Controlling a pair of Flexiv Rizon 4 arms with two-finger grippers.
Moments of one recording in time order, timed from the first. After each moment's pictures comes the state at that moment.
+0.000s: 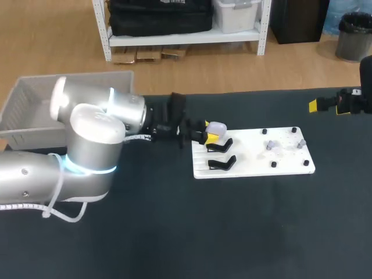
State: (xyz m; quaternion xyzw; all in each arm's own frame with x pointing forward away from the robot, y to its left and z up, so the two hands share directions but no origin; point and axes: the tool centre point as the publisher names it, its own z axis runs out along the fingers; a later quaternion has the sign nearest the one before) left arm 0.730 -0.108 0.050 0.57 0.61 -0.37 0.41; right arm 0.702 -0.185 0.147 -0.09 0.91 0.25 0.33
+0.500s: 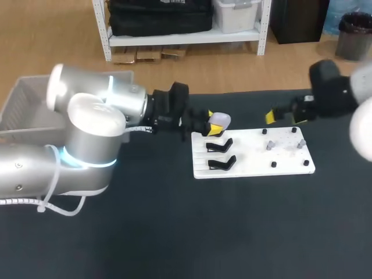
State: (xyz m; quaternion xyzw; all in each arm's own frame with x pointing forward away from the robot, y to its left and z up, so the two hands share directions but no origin) left arm 0.727 -0.117 0.085 0.59 0.59 -0.35 0.43; right arm 0.694 -0.087 0.124 -0.15 0.91 0.27 0.26
